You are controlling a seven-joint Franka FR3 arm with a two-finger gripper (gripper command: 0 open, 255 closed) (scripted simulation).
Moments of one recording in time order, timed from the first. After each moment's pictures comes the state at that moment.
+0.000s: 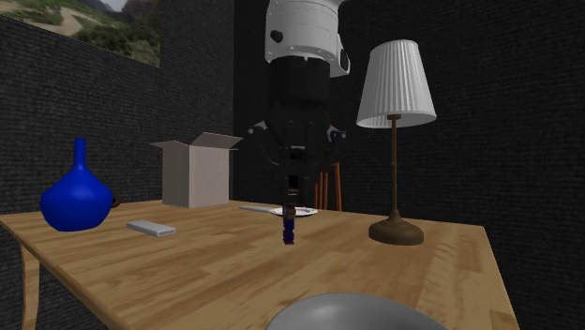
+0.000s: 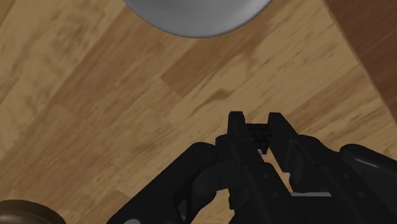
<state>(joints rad) 0.00 -0.03 0.25 -1.90 0.00 2.00 0.30</state>
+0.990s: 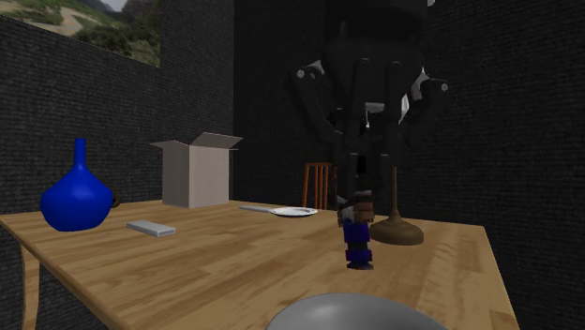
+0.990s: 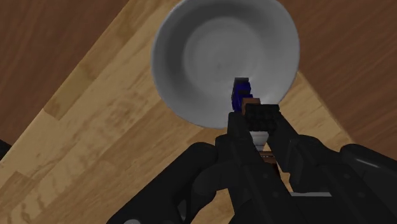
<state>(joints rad) 0.01 -0.44 0.21 -2.26 0.09 1.94 0.23</state>
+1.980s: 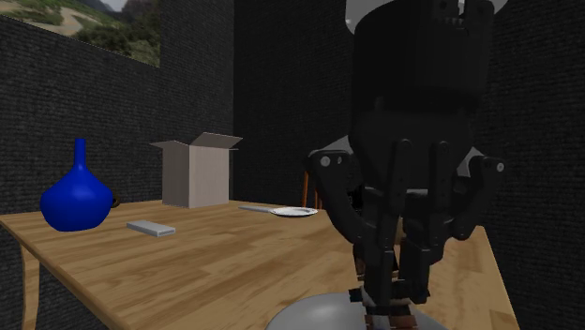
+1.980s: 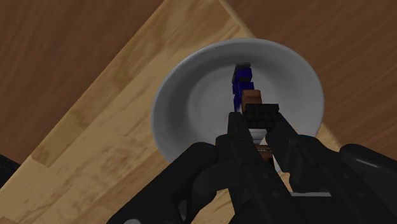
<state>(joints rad) 0.03 -0.54 0.21 -2.50 0.12 2.09 0.22</state>
